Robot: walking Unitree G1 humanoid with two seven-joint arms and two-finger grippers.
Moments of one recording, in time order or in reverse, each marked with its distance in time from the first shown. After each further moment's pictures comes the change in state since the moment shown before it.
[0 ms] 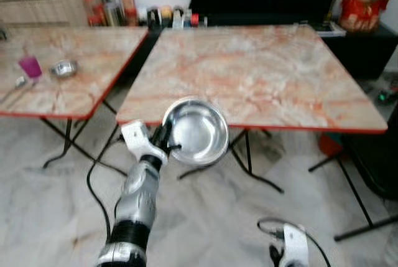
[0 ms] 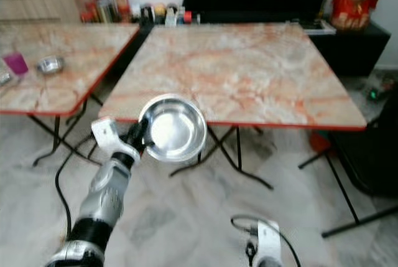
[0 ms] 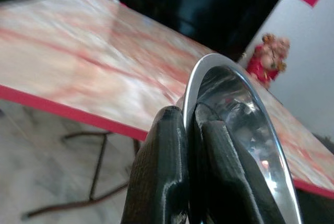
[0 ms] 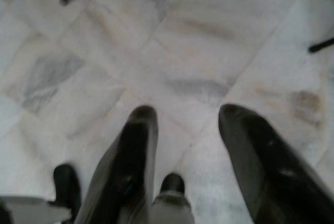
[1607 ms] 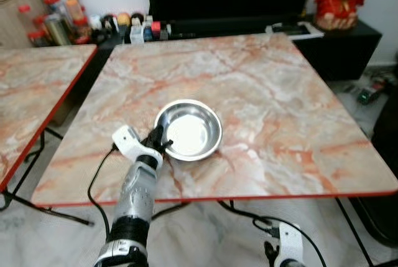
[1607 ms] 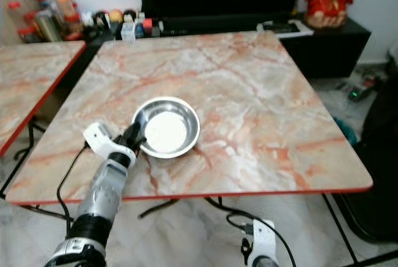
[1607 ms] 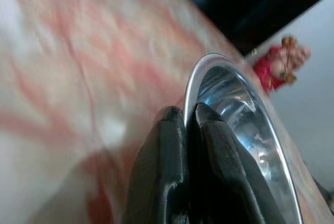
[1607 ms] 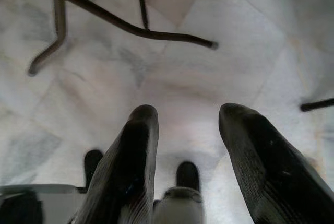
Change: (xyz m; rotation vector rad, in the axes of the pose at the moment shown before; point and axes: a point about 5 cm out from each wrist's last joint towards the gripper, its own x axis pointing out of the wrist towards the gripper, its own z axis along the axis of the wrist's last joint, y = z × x) left arm 0.001 0.010 -0.015 -0.293 0.107 0.144; right arm 0.000 0.002 0.002 0.006 -0.007 -0.007
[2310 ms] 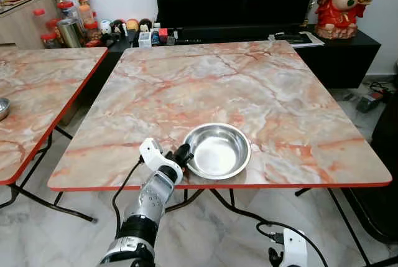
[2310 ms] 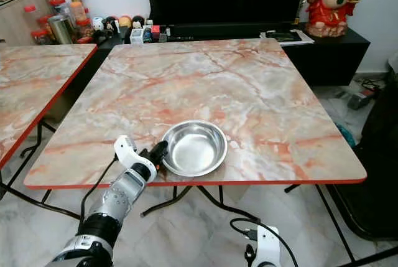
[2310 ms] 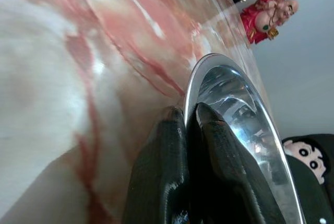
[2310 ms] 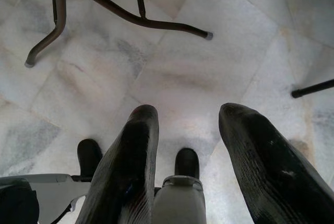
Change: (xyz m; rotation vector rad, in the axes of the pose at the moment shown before) left arm 0.005 -0.005 -0.034 -0.108 0.235 -0.011; right arm -0.002 0.005 -0.010 0.016 0.023 0.001
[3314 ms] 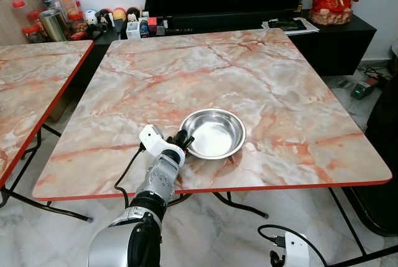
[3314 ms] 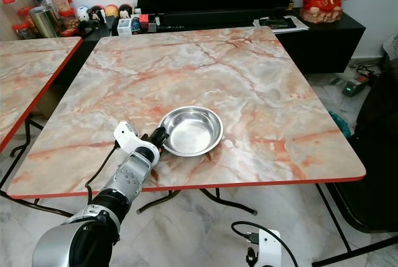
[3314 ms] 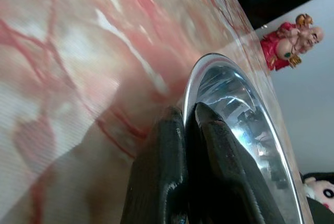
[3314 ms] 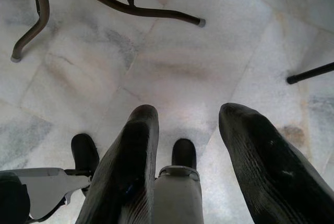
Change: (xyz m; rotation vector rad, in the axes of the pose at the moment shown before) left arm 0.020 -0.015 0.019 -0.026 -0.146 0.086; right arm -0.002 -0.004 -0.006 0.001 0.003 -0.011
